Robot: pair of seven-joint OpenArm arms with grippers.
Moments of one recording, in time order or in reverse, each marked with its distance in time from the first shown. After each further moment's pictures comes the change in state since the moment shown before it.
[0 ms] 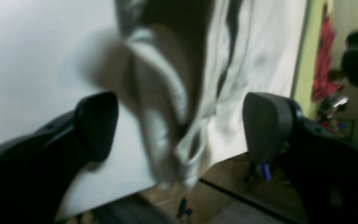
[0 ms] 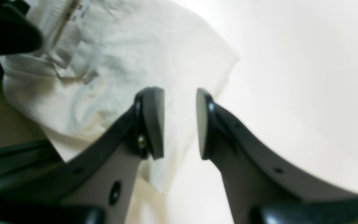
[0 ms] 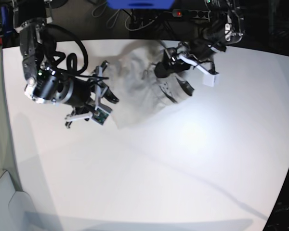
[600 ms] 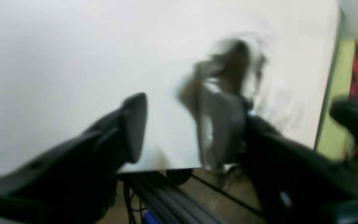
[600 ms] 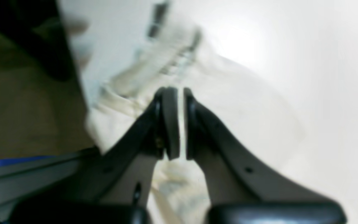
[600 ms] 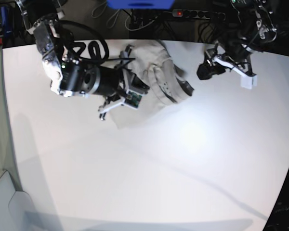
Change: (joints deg) left arm 0.6 -3.0 -13.9 12.5 -0.2 1.9 11.0; right arm 1.2 -1.6 -13.0 0.0 -0.2 0.0 3.7
